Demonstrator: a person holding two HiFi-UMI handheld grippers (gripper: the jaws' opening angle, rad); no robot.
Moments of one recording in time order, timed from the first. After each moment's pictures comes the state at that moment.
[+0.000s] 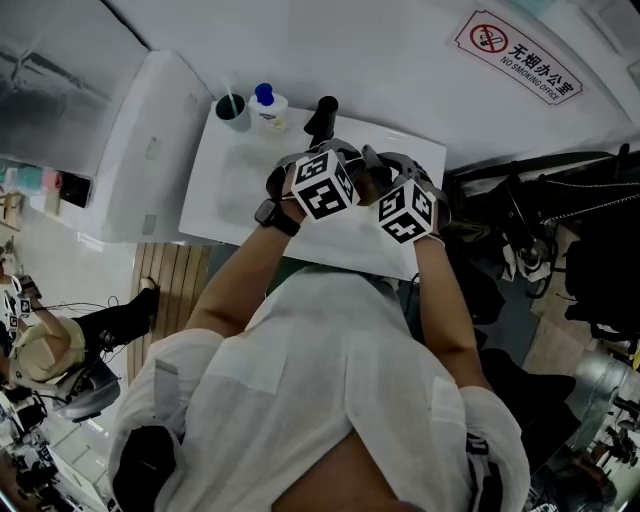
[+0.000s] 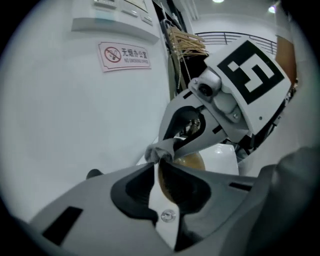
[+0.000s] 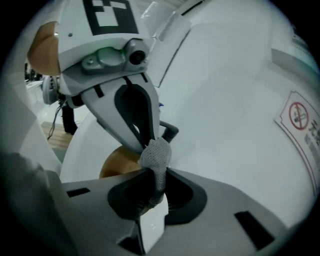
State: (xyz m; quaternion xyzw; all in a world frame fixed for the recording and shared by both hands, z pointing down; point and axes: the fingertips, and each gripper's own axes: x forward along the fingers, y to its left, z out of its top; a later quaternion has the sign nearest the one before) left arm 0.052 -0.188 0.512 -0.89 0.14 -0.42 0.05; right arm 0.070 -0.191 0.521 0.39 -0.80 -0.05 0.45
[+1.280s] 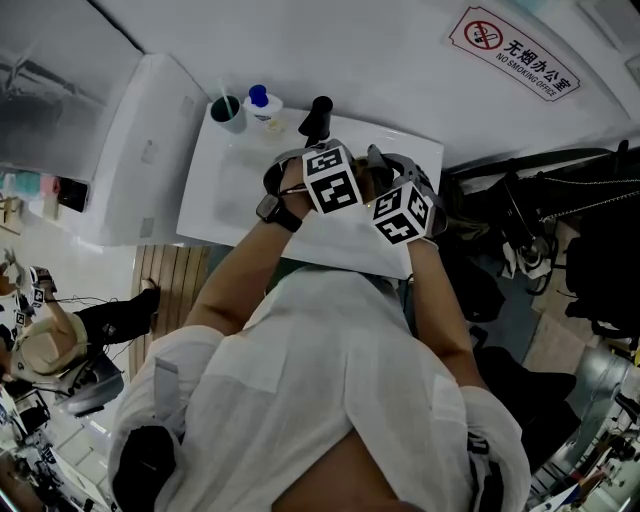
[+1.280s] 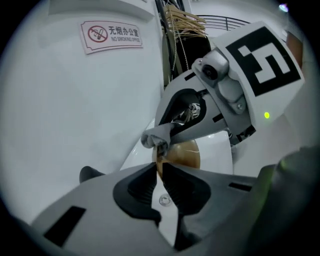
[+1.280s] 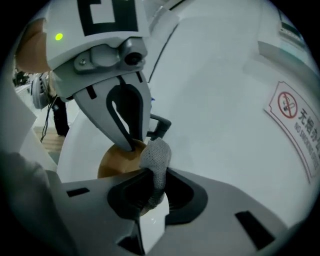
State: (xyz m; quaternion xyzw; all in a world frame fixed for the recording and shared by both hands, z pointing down) left arm 0.048 -0.183 0.528 -0.85 0.10 -0.52 0.04; right arm 0.087 -0.192 0.524 0.44 -0.78 -0.02 0.45
